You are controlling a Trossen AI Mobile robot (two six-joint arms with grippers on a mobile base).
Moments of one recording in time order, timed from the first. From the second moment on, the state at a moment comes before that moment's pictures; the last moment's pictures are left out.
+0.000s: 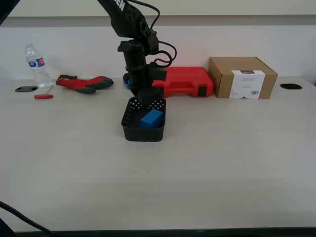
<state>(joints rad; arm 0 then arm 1) 0.00 1.05 0.52 0.61 0.00 0.00 -0.43 2.53 1.80 -0.71 0.11 0.69</state>
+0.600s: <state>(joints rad) 0.00 1.05 0.52 0.61 0.00 0.00 -0.43 2.53 1.80 -0.69 0.11 0.69</state>
